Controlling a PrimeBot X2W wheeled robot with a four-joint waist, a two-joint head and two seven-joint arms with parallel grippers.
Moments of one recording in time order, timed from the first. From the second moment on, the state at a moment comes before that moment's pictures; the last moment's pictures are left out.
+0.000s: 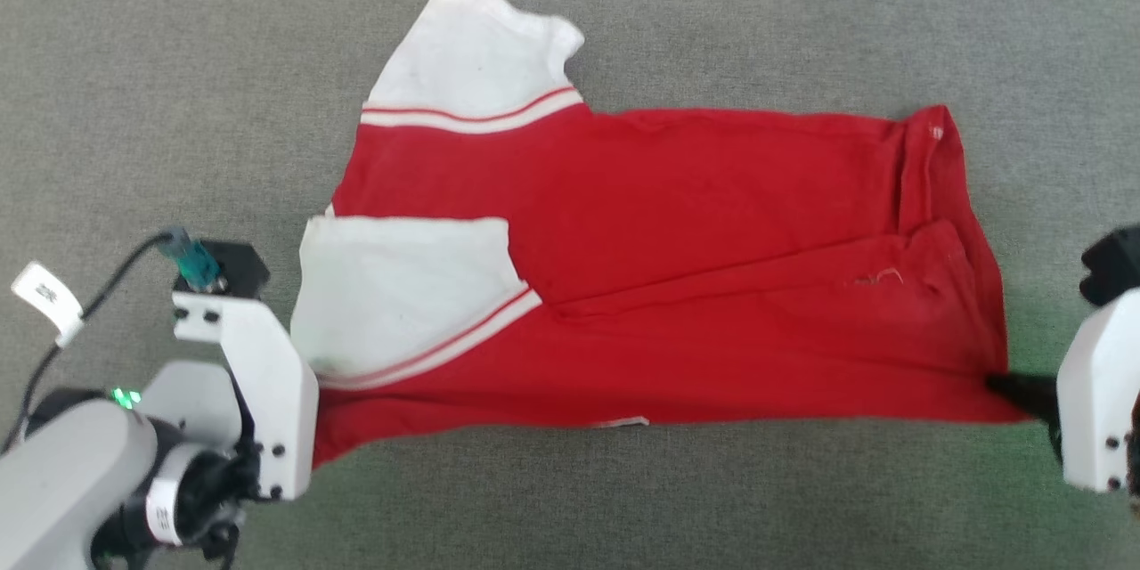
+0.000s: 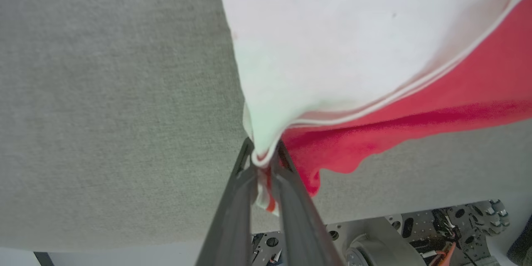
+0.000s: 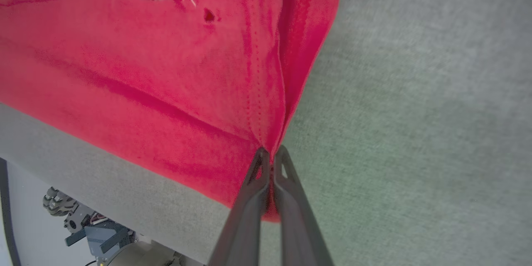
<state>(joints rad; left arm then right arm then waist) -0.54 0.91 -0.79 -0.20 -1.06 0.52 0.85 -0.20 -0.46 -0.07 -0.16 0.67 0.13 1.20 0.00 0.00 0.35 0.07</state>
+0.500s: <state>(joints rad) -0.50 0.86 -0.82 -0.10 -1.07 0.48 0.82 -0.14 -0.35 -0.07 -0.08 0.64 0.13 1.10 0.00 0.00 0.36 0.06</state>
